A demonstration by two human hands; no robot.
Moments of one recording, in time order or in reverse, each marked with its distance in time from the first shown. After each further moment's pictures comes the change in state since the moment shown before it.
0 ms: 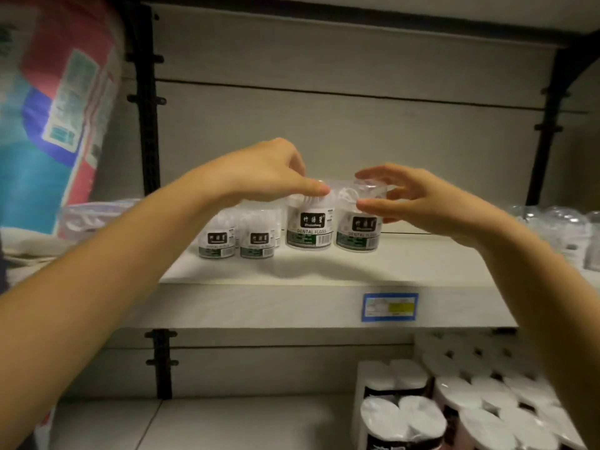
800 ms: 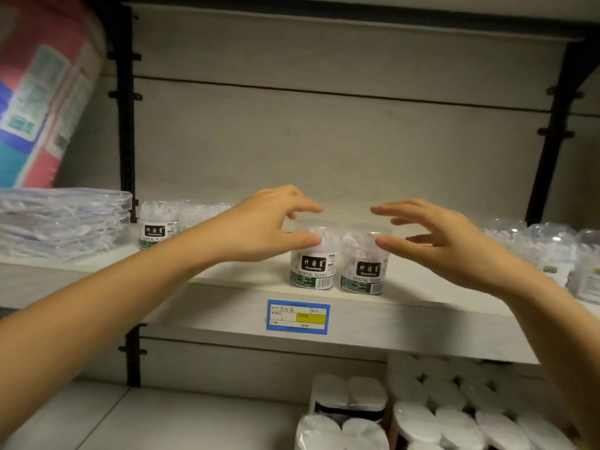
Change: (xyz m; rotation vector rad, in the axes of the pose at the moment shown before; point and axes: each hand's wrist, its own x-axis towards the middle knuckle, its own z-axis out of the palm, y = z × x) left_hand 0.012 0.069 0.091 0.117 0.007 0.073; right_hand -0.039 0.104 -0.069 -0.234 -0.011 -0.184
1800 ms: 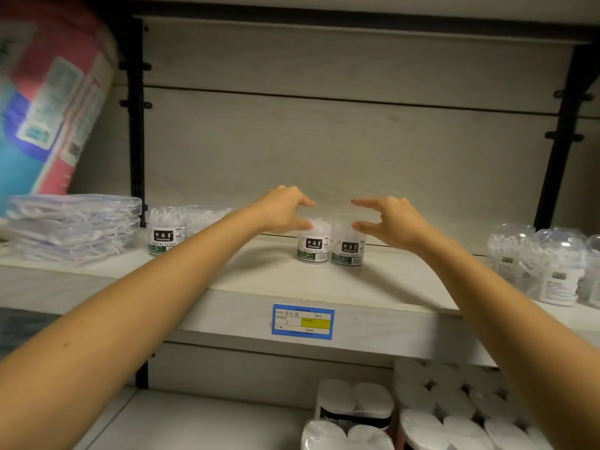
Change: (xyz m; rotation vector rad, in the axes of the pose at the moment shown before) left_hand 0.083 -0.049 0.025 0.084 0.017 -0.137; right_hand 0.091 0.038 0.038 -0.214 0.034 0.087
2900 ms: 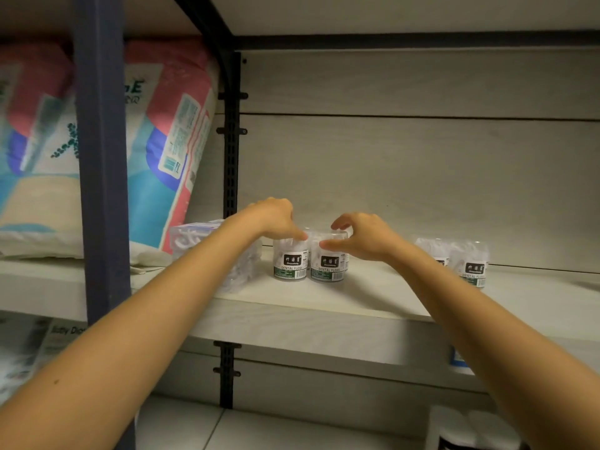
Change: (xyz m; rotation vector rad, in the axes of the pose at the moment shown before) left_hand -0.070 -0.157 -0.088 0.151 -0.149 -0.272; right_hand 0.062 -0.203 0.082 0.097 -0.105 0.006
